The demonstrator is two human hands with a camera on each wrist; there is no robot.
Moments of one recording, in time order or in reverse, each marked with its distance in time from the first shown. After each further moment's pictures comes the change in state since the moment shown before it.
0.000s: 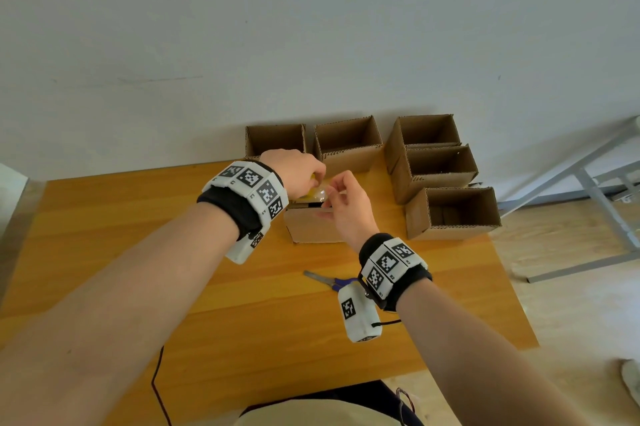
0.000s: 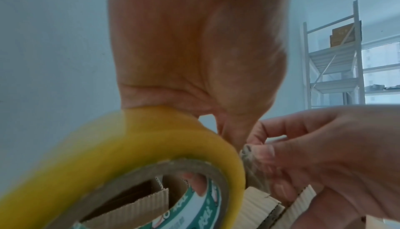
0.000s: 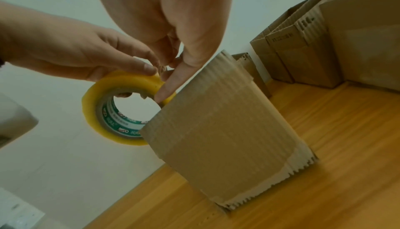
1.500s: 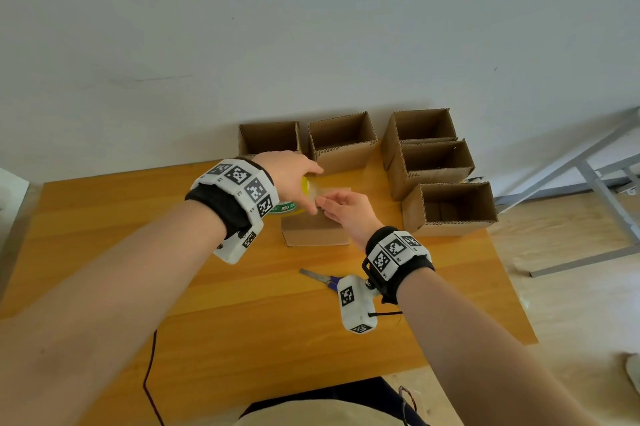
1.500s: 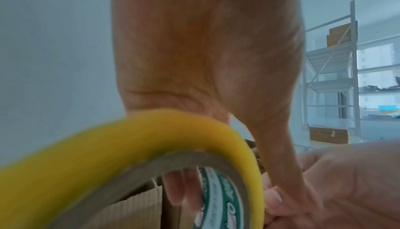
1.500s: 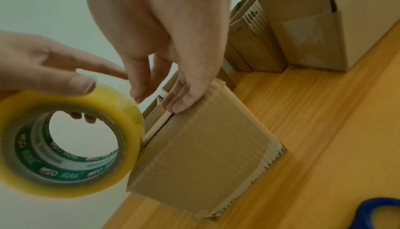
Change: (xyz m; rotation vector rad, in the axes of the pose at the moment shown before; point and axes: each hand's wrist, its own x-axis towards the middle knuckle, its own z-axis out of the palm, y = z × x) left_hand 0.006 0.000 0.003 -0.029 -0.087 0.028; right_hand 0.013 0.028 -0.015 0.134 -0.152 0.229
